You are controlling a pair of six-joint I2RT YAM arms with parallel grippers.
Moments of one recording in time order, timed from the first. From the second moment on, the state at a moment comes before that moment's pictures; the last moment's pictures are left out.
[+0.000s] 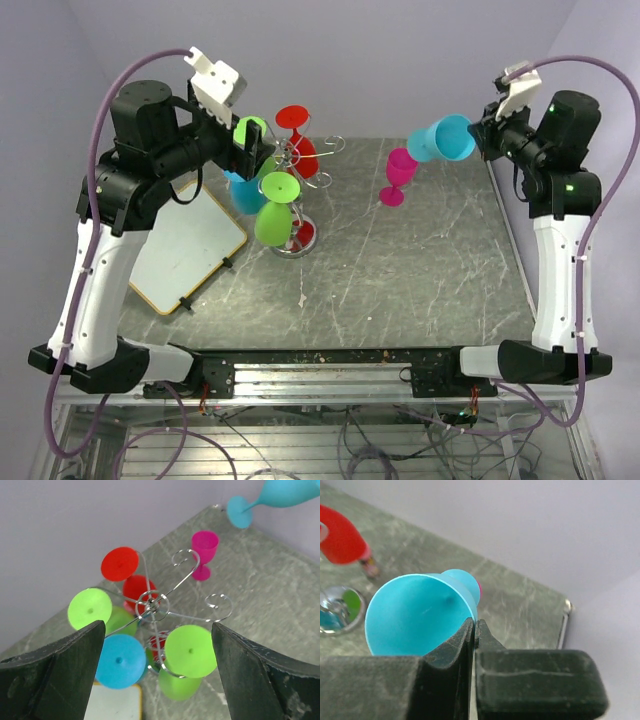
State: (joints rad) left arm -0.42 1.32 1.97 -0.84 0.26 0.20; right arm -0.05 1.32 1.78 -0.72 -0.35 -0.33
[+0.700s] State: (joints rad) left arm -0.40 1.48 2.01 -0.52 0.37 -0.20; right arm 0.11 1.52 2.07 -0.37 -0.74 0.05
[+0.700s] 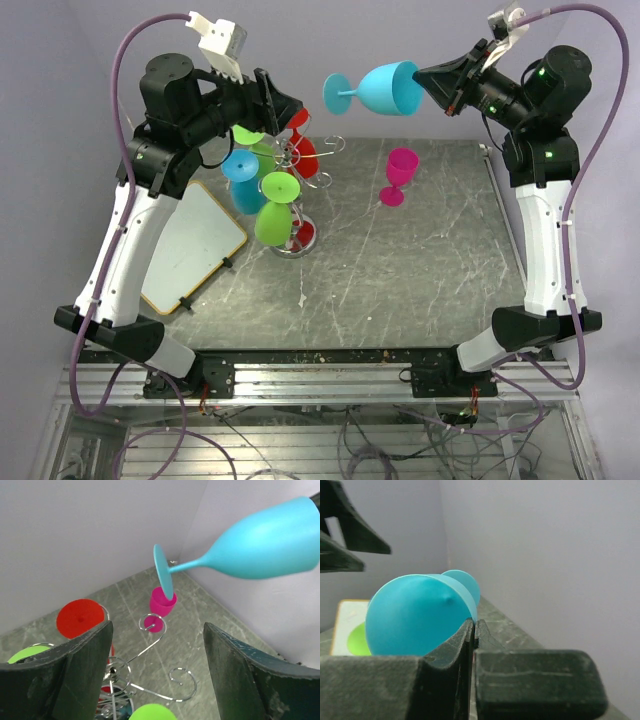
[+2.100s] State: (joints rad) left arm -0.40 1.61 1.92 -0.31 0.57 -0.58; right arm 0.14 1.53 2.05 -0.30 -0.87 0.16
